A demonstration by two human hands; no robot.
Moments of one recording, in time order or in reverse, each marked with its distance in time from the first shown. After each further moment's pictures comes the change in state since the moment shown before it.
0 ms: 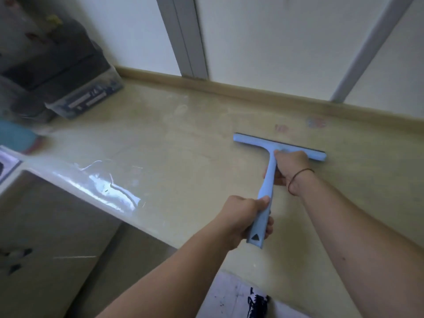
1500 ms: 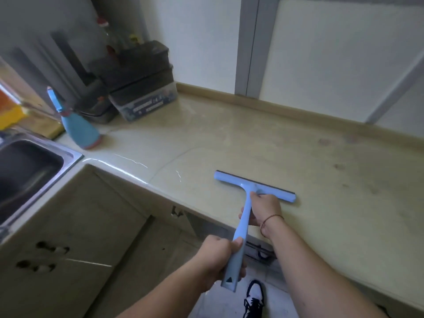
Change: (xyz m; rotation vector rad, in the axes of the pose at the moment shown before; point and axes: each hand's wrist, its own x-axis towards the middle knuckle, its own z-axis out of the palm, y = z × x) left_hand -0.110 -0.093 -0.237 0.020 0.012 -0.042; right_hand -0.166 0.102 0.205 -0.047 -0.003 -0.007
